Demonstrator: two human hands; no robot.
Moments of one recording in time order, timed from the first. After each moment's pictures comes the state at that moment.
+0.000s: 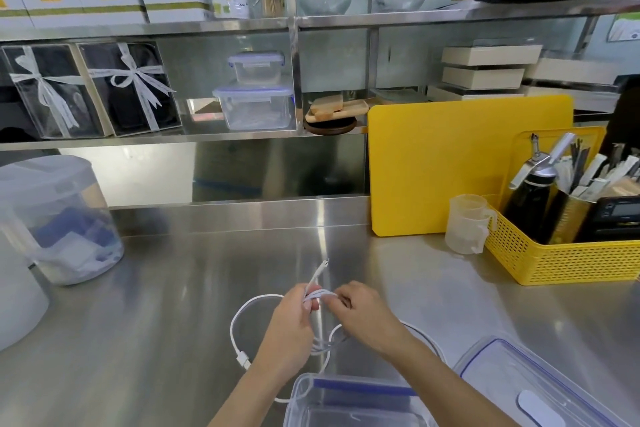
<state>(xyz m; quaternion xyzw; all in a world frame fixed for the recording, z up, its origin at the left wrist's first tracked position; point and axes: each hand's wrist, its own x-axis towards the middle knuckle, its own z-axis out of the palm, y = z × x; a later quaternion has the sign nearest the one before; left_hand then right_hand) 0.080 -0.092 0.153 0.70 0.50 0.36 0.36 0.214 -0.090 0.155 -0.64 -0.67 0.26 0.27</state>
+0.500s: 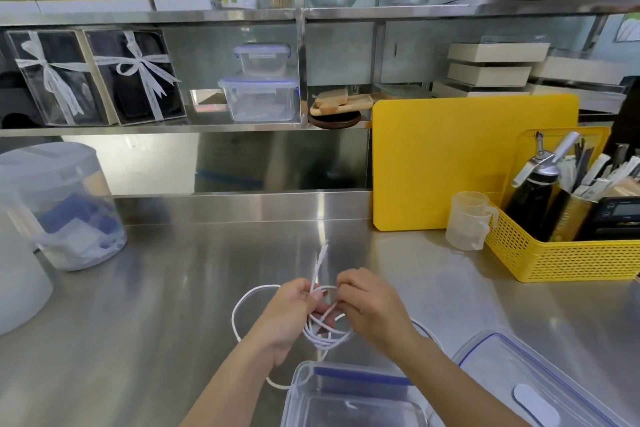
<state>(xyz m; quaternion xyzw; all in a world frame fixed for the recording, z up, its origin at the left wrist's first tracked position) 0.077 -0.088 0.165 0.53 0.50 0.33 0.60 0.227 -0.096 0.135 -0.46 -0.80 -0.11 0.36</state>
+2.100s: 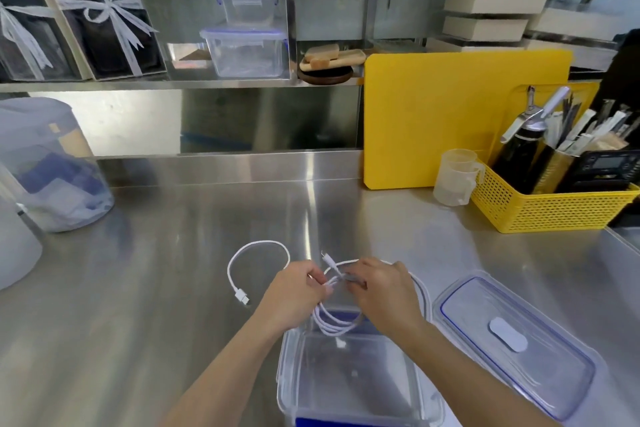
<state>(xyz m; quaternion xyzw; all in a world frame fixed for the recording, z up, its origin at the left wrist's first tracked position) 0.074 -0.110 0.133 0.70 0.55 0.22 0.40 0.227 -0.142 0.110 -0.65 -0.70 -0.01 0.30</state>
